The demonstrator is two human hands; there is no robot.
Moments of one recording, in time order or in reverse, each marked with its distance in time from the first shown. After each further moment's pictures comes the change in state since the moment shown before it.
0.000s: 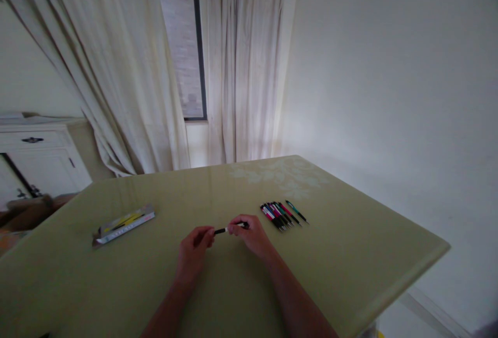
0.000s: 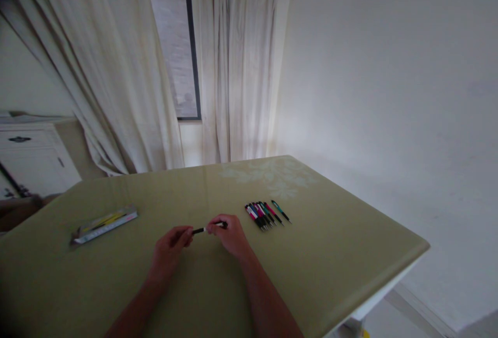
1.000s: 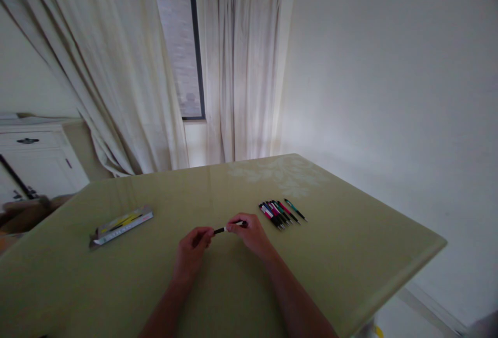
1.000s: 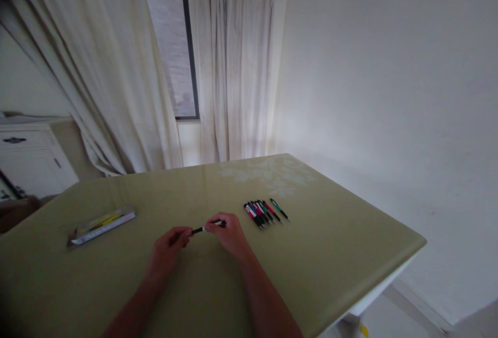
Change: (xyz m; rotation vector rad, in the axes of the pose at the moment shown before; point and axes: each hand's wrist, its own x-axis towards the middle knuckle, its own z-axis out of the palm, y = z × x) left_hand -0.002 0.009 -0.002 0.056 -0.019 0.025; right_hand 0.000 -0.001 0.001 0.016 0.024 0.000
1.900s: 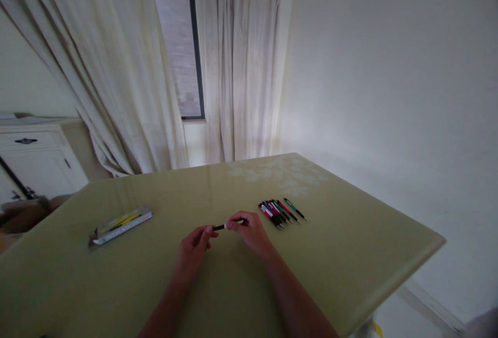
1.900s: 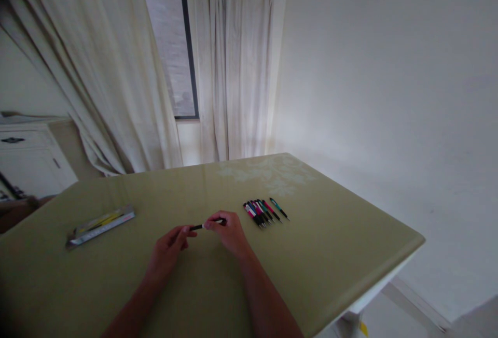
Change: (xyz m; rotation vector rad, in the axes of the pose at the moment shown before) left_hand -0.003 0.004 -0.002 0.020 -0.081 -0.019; right_hand 0.001 -0.002 0.000 0.034 0.029 -0.009
